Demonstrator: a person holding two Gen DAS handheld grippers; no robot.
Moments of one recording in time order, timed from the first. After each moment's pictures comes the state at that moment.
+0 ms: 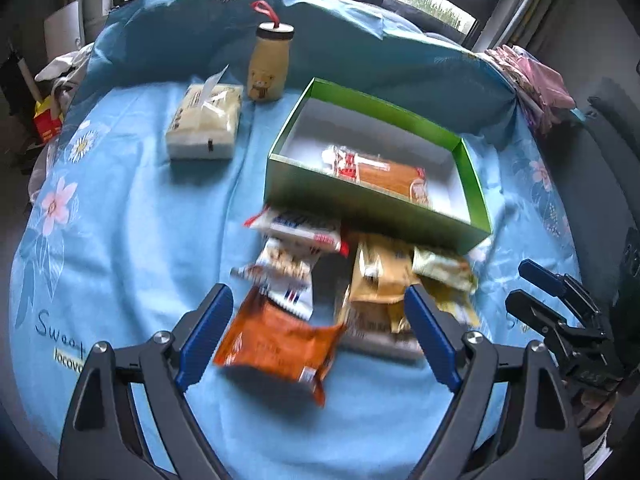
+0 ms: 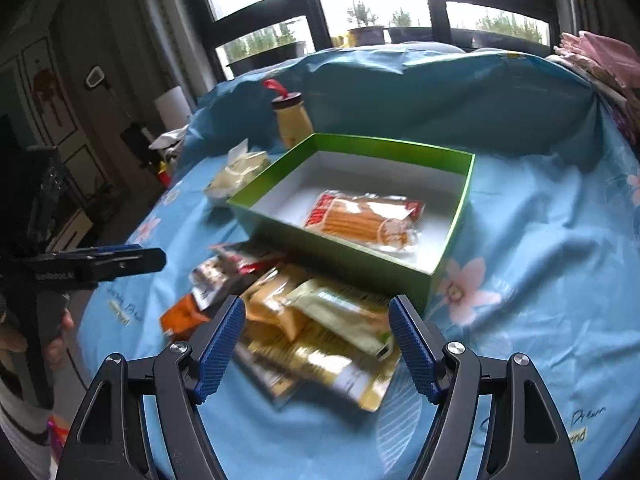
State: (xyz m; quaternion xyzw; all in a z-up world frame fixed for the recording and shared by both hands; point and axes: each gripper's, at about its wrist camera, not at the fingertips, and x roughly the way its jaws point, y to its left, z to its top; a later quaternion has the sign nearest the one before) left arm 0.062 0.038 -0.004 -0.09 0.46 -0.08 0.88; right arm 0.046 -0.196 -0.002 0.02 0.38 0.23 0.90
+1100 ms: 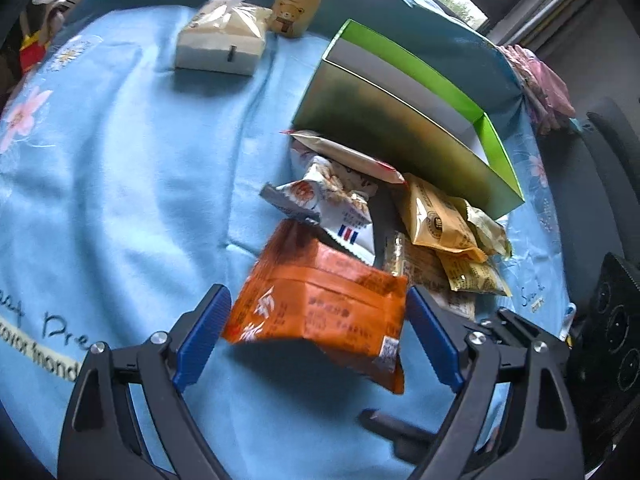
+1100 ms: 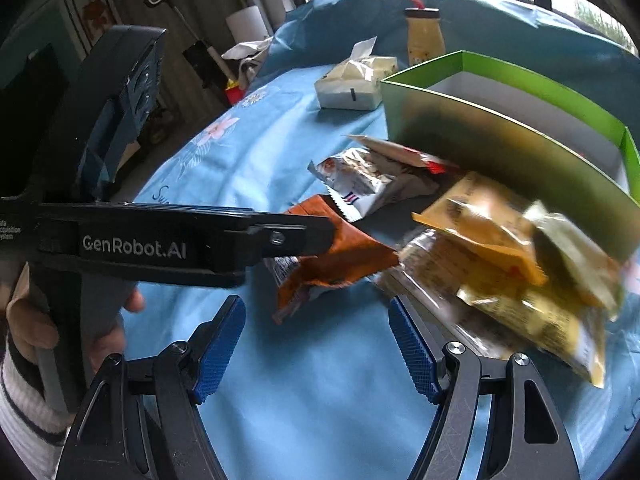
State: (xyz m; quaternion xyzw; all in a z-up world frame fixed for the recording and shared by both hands) left arm 0.063 0.075 -0.082 -0.17 0.50 -0.13 0.84; right arm 0.025 -0.056 -0.081 -0.04 0.44 0.34 0.83
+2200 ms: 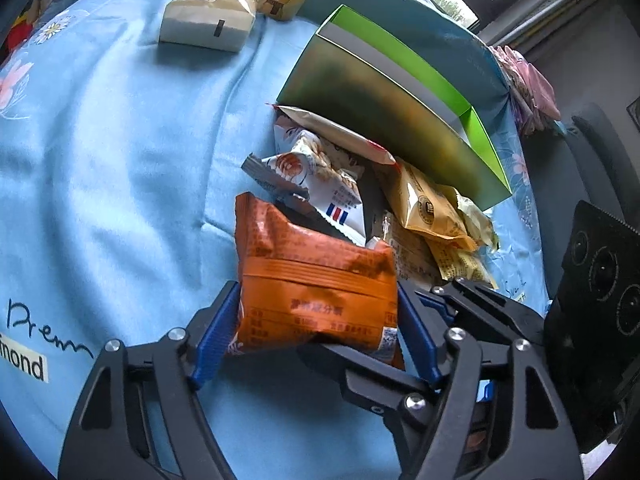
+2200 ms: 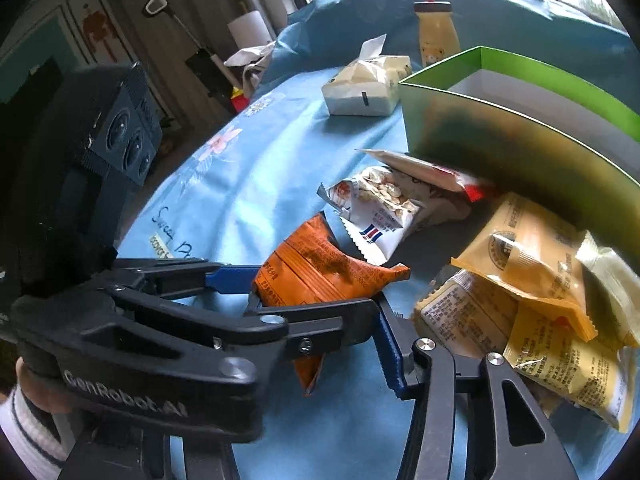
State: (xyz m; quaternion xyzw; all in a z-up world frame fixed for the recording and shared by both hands) left arm 0.055 0.075 -0.096 -0.20 0.50 -0.16 0.83; right arm 0.048 -0.038 -0.086 -0.01 0.43 0.36 0.83
